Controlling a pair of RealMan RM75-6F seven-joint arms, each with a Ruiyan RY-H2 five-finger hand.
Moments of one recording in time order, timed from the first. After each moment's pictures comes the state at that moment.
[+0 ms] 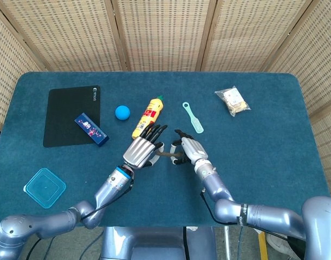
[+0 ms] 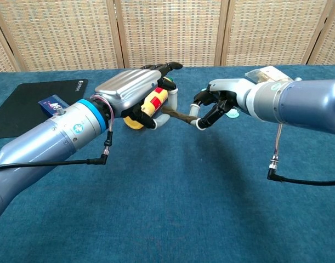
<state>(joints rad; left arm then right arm) -0.85 -1.91 -0.21 -1.09 1.45 1.10 0.14 0.95 -1.60 0.32 -1.55 -0.49 0.84 -0.20</state>
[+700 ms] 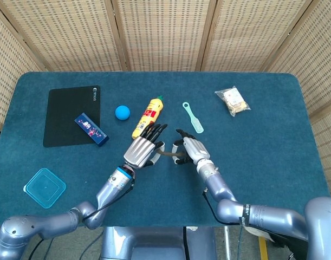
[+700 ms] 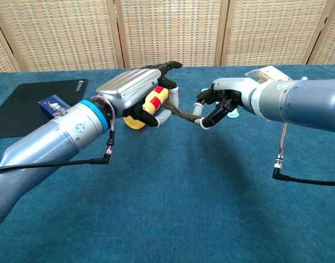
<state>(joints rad) -0.85 -1.93 -0.22 -1.08 1.44 1.11 0.10 0.93 -1.59 0.31 -1.55 -0.51 0.84 -0.18</state>
